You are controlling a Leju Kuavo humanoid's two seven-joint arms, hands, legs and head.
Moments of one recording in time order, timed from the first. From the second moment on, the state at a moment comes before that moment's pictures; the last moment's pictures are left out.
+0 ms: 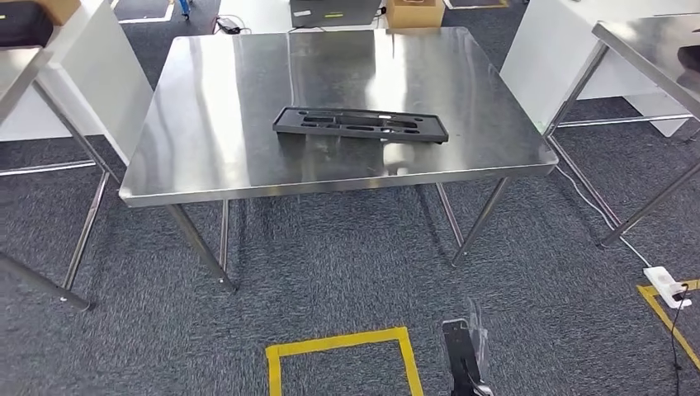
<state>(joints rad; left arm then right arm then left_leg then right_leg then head) -0.12 -0.13 1.31 -0.23 -0.74 0.22 -0.44 -0.02 0.18 -0.28 -0.80 0.31 -0.48 -0.52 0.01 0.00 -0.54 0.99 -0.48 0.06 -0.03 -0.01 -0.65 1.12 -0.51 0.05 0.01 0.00</state>
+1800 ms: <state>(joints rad) -0.12 -0.17 1.30 -0.22 -0.78 0.36 -0.33 -0.07 0.11 -0.28 -0.21 0.55 -0.56 0.09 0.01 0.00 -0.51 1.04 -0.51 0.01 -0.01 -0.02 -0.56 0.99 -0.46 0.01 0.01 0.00</state>
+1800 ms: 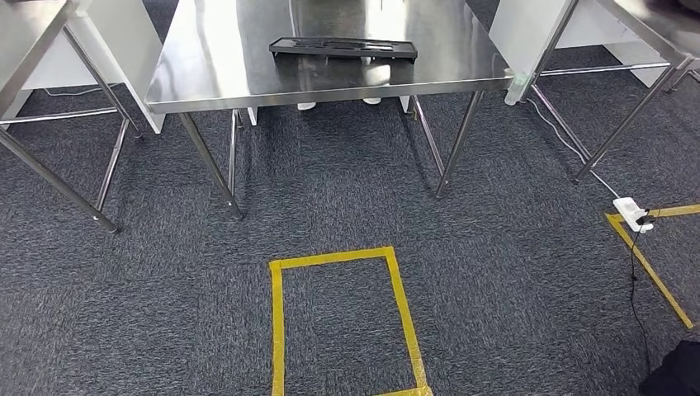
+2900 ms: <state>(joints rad) -0.13 -0.16 1.28 -0.22 -0.82 0.36 -0.32 -0.07 0.11 -0.33 -0.20 0.53 -0.60 0.04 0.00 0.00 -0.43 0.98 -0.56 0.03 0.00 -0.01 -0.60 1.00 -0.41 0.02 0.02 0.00</state>
